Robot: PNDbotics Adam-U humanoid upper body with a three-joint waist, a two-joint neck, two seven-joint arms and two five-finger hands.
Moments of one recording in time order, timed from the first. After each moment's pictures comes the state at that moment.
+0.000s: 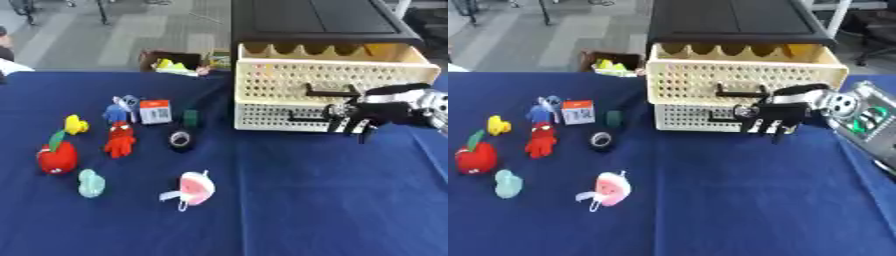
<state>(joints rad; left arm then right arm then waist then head) -0.43 0.53 0.05 -1.98 -0.14 0.14 0.26 -0.91 -0.86 0.57 -1.54 0.03 0.59 0.66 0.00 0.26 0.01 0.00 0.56</state>
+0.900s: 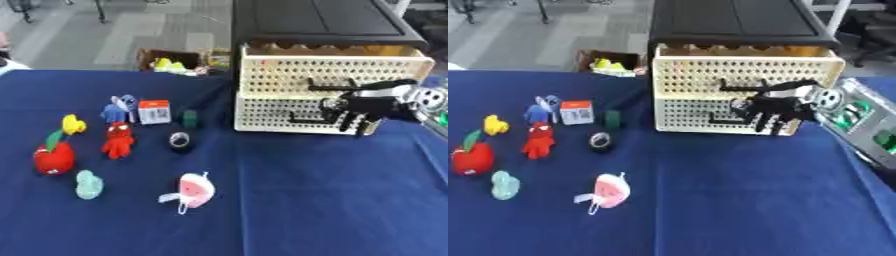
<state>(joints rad) -0.42 0.52 0.06 -1.98 -0.14 0.14 0.25 -0.96 -0.82 0.56 -1.45 0.08 0.61 0.63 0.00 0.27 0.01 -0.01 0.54</state>
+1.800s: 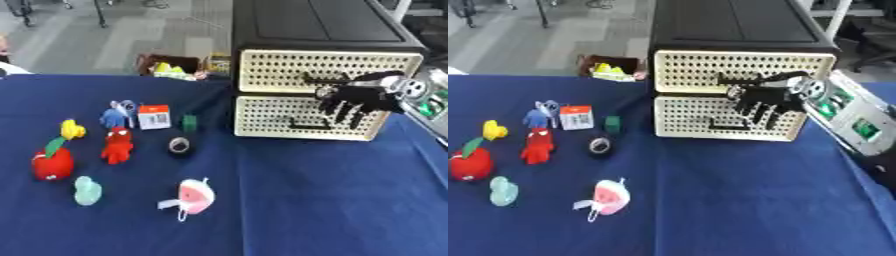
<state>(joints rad) -0.41 0.52 0.06 -1.98 -0.14 0.14 0.25 -1.02 -0.75 0.53 -1.30 0.14 0.60 0.64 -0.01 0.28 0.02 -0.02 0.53</state>
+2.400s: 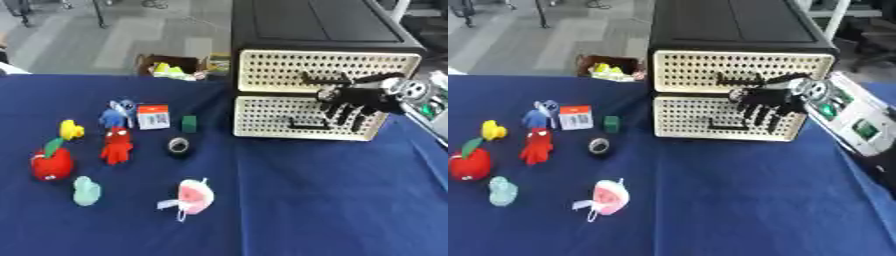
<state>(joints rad) -0.41 0.52 0.07 -1.98 -0.14 0.13 0.24 -1.00 -0.76 0.53 -1.30 0.15 0.56 0.69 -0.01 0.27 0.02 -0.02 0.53</state>
